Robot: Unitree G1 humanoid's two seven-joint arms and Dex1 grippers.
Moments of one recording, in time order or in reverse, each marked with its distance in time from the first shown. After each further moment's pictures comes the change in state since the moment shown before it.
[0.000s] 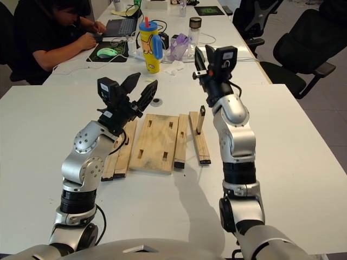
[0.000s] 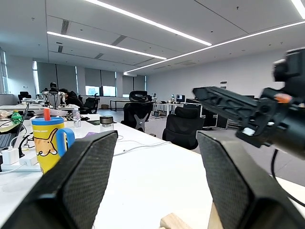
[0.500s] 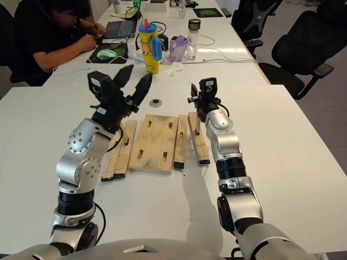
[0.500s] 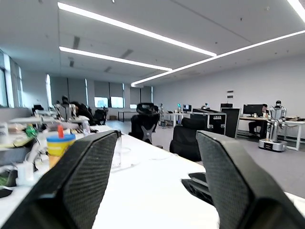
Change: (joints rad) left arm -0.024 0.005 0.034 -0.141 0.039 0.022 0.095; right arm 0.060 0.012 0.041 0.285 -0.115 -0.103 -0.036
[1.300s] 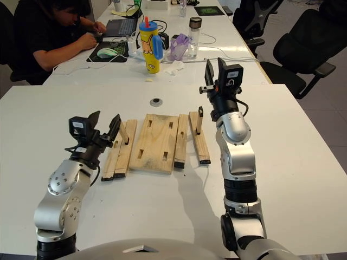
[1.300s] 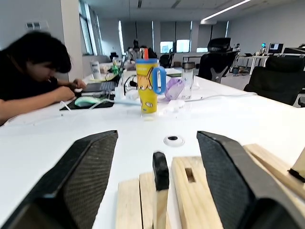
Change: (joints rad) left arm 0.436 0.019 0.035 -0.163 0.169 0.187 0.163; right arm 0.166 -0.001 -0.005 -0.513 -0.002 0.070 -0.059
